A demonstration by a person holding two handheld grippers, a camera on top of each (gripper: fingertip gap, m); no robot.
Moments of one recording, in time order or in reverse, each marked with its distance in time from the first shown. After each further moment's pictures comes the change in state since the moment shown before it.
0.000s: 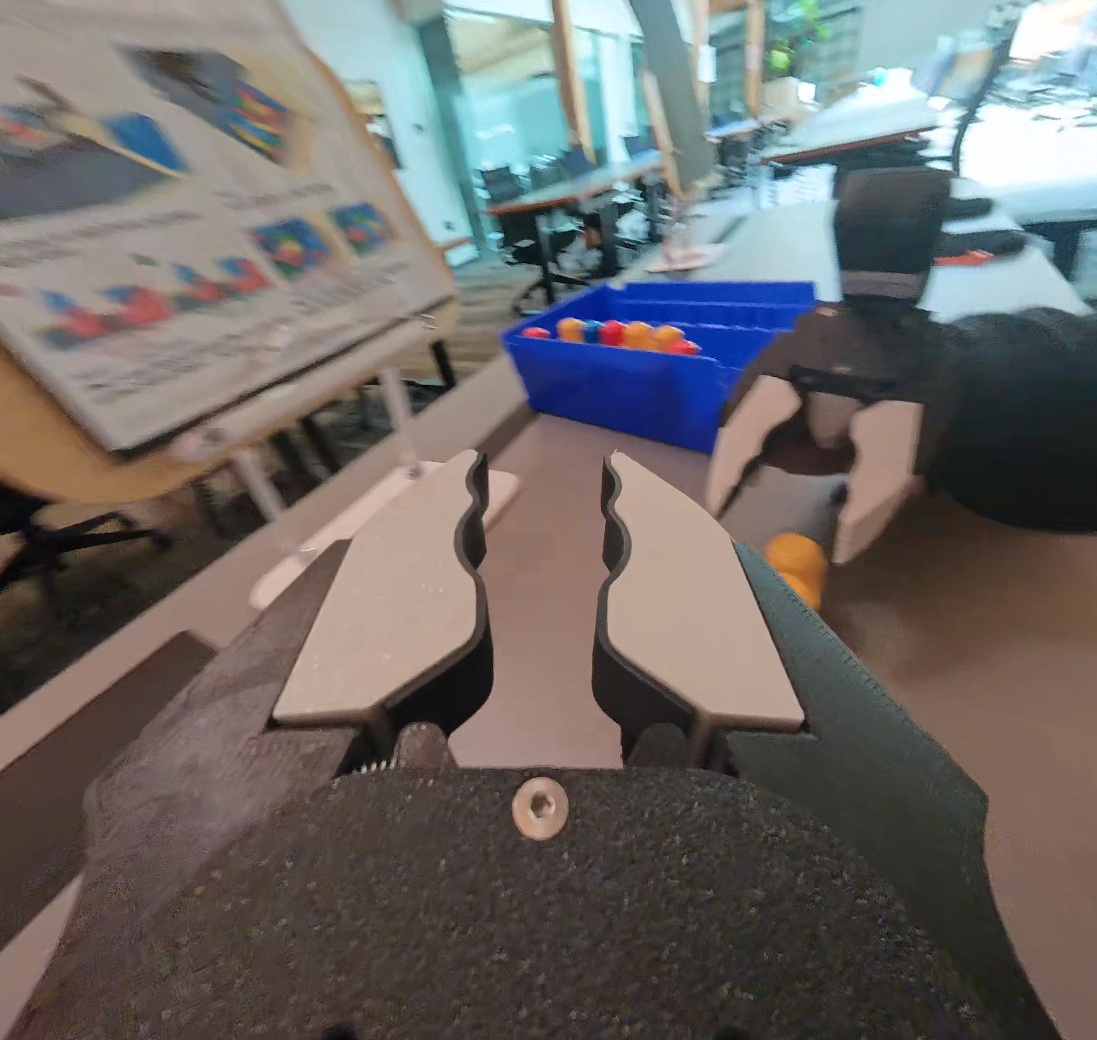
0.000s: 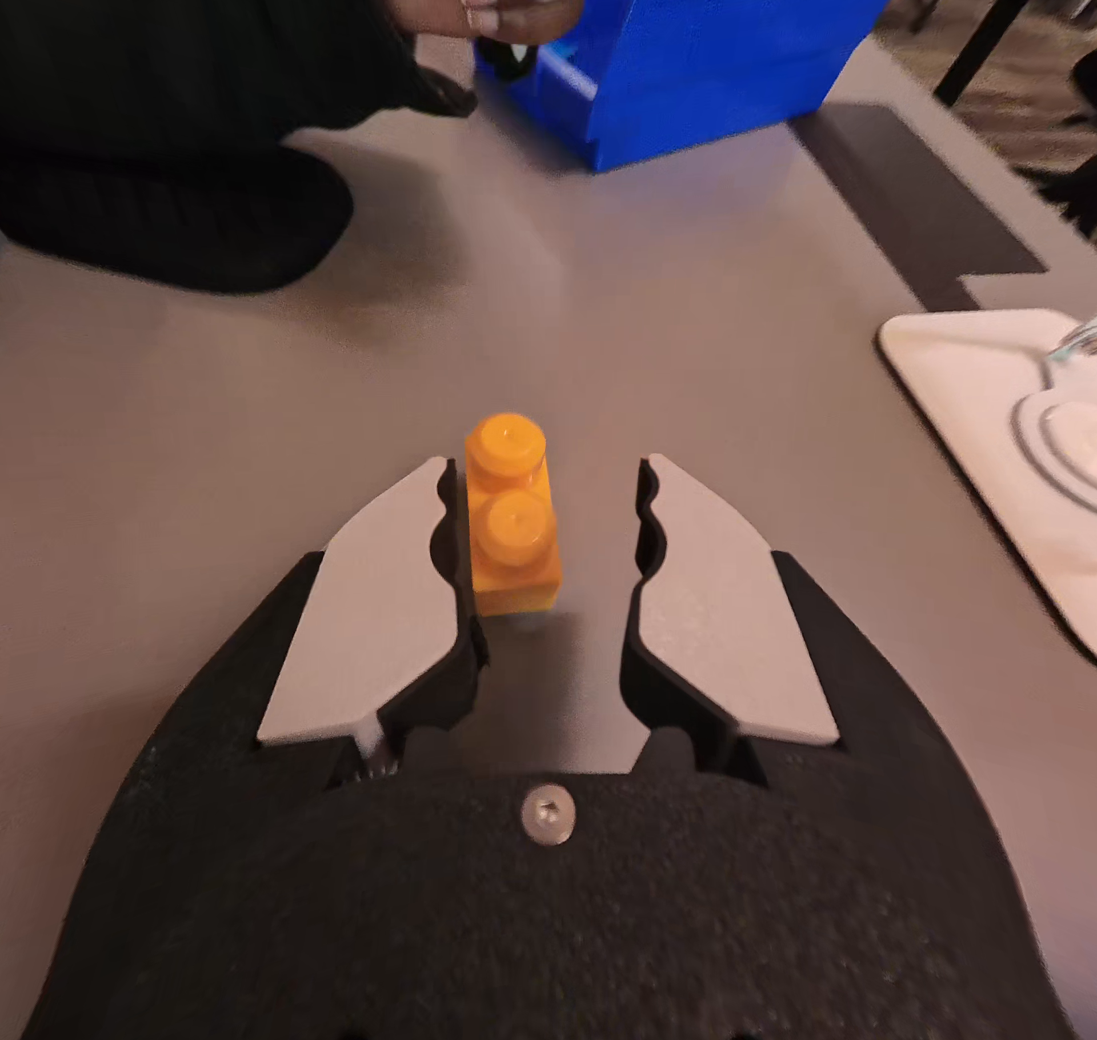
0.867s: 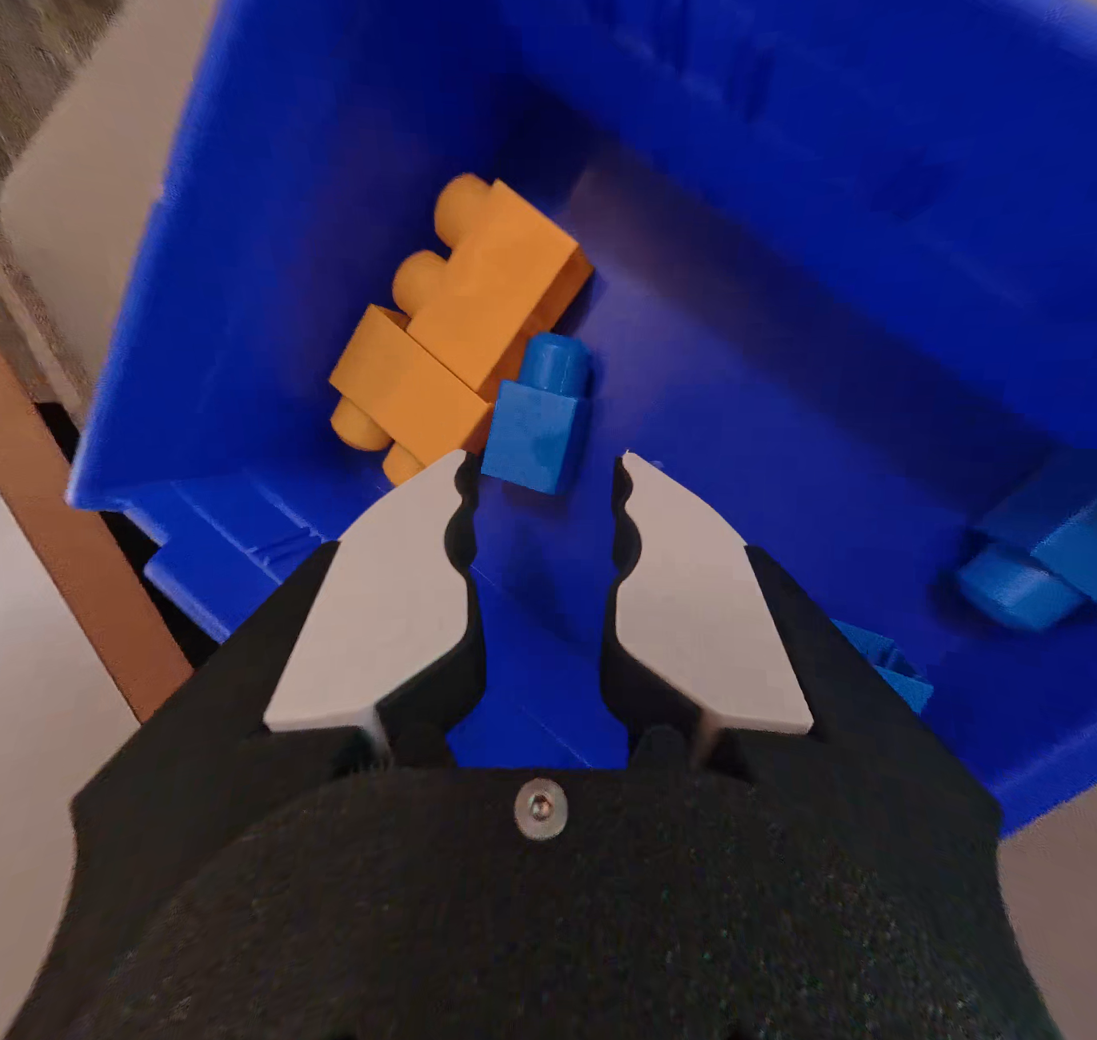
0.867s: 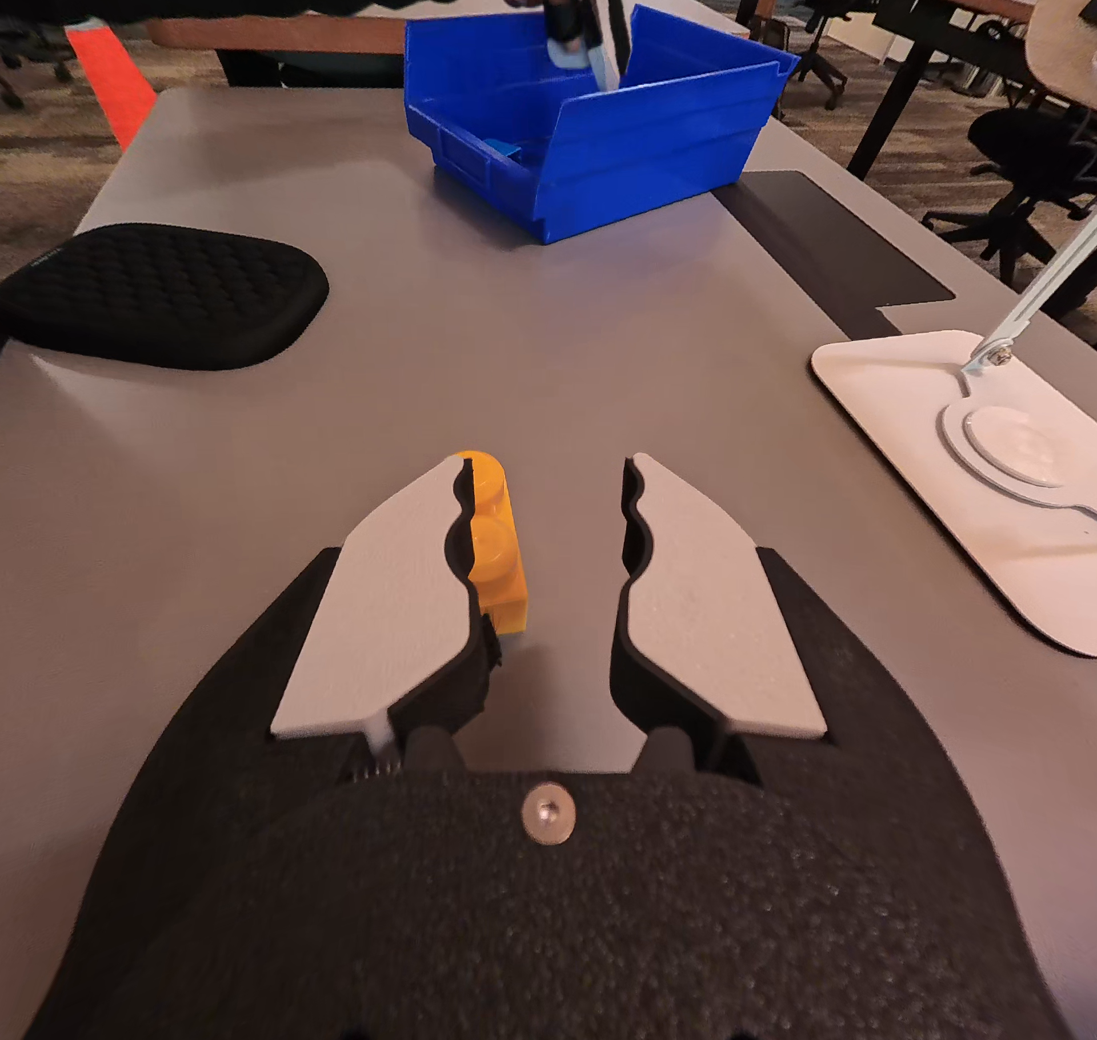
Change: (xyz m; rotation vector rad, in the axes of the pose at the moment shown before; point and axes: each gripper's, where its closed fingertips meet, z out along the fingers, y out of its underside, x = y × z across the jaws) left arm -0.265 0.189 -0.222 -1.253 -0.493 -0.254; right arm 0.016 -0.013 -0.012 0.105 0.056 0.058
